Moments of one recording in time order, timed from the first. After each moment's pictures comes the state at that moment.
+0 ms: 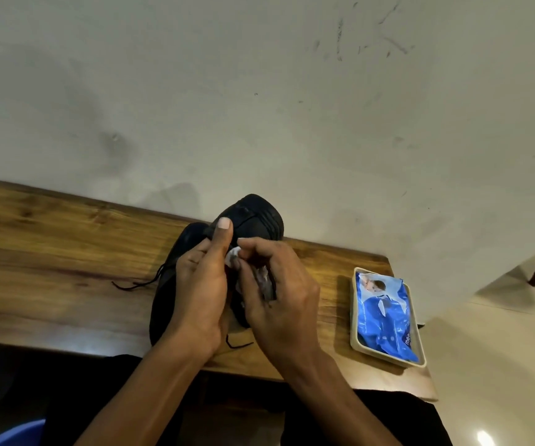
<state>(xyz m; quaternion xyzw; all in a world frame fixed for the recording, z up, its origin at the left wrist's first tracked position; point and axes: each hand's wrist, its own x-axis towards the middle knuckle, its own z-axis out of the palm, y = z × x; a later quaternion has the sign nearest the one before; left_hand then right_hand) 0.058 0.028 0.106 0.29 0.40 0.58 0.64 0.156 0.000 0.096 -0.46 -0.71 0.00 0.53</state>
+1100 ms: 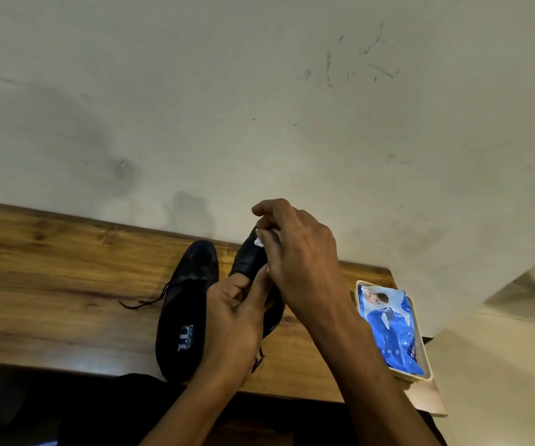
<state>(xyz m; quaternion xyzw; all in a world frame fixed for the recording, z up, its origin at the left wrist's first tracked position) 0.080 0.003 0.099 0.44 0.39 0.60 0.54 0.174 0.031 0.161 -0.56 -0.75 -0.05 0.35</state>
